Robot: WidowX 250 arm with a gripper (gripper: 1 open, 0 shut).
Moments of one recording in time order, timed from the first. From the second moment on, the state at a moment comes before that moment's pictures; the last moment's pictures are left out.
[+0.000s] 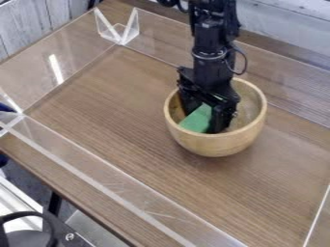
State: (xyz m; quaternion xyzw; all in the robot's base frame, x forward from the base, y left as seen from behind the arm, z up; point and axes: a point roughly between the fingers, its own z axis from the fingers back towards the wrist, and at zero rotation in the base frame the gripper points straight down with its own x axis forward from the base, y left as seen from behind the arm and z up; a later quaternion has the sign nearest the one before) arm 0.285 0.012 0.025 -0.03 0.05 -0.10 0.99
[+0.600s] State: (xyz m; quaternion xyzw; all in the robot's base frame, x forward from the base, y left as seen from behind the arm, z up) arm 0.283 0.013 0.028 -0.03 0.05 -0.10 0.99
